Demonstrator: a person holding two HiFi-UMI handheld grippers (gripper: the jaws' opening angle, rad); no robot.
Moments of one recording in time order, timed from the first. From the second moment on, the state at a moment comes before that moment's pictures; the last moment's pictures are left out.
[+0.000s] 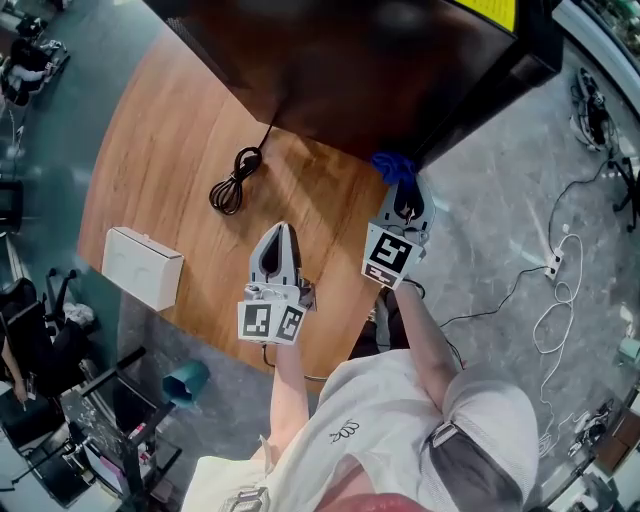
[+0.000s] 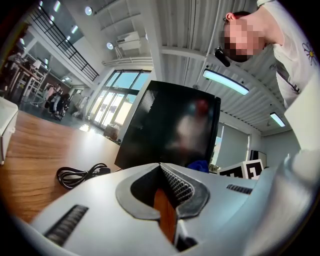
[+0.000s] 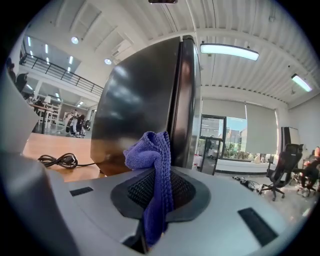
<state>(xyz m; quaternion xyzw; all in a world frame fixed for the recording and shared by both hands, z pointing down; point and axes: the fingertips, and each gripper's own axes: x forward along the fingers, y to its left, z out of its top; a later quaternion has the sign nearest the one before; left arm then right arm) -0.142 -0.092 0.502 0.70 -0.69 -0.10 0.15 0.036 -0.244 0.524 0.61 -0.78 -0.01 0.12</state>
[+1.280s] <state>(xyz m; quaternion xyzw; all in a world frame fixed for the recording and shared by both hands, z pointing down) -0.200 -0.069 0.542 0.62 -0.75 -0.10 0.19 -0.229 -0.272 0.590 0.46 -0.87 0.09 0.13</state>
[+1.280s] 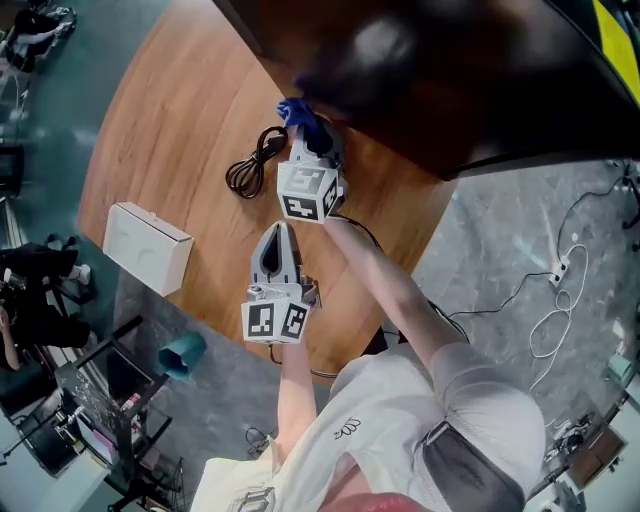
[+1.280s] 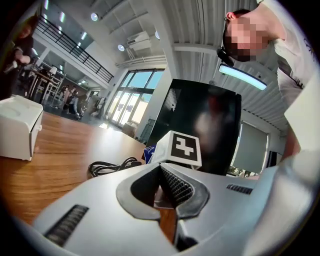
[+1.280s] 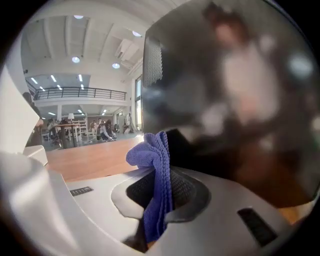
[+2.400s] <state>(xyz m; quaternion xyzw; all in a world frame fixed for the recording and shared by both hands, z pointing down) -0.200 -0.064 0.530 0.62 -0.76 -0.12 0.17 -0.160 -0.276 0.609 0.56 -0.81 0.12 0.17</state>
